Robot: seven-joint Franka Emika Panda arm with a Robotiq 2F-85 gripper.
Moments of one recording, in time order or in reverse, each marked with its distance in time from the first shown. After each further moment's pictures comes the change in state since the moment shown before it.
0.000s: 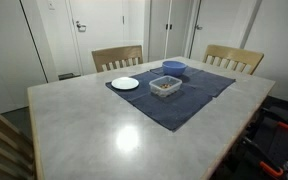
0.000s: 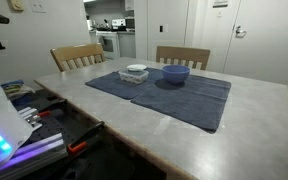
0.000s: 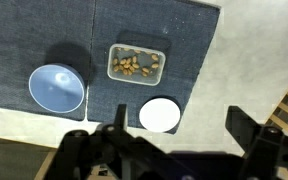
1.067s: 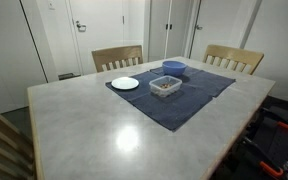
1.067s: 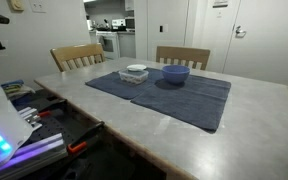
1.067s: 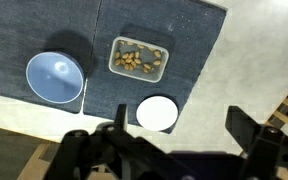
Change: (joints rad) arm 0.000 0.056 -0.021 0.050 0.000 -0.002 -0.108
